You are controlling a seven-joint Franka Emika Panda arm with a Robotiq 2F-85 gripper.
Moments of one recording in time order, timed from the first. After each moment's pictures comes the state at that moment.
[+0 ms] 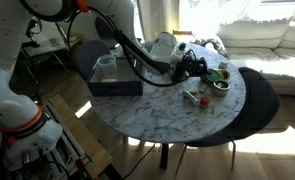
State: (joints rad) arm -0.30 0.73 -0.17 -1.59 -2.05 2.60 1.07
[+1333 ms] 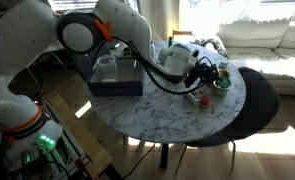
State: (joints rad) arm -0.40 1.03 -0.13 -1.19 -1.90 2.65 0.84
